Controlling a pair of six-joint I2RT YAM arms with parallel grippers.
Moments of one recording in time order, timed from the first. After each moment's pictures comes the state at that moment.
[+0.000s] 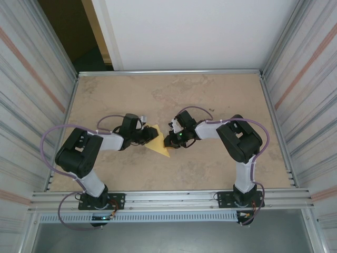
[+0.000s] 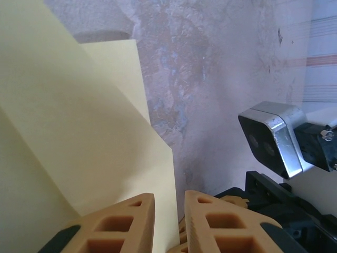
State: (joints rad) left arm -0.43 1.69 0.64 0.31 0.52 -0.86; right arm 0.66 1.95 1.02 -0.11 -0.66 0.68
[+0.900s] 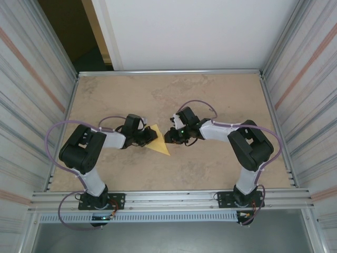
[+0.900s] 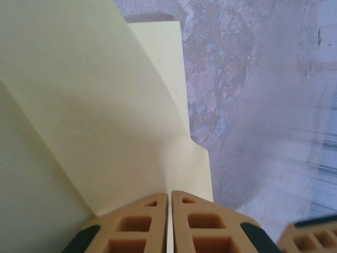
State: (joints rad) left arm -0.44 1.74 0.67 0.25 0.46 -0.87; right arm 0.68 1.80 1.00 -0.17 -0.54 0.63
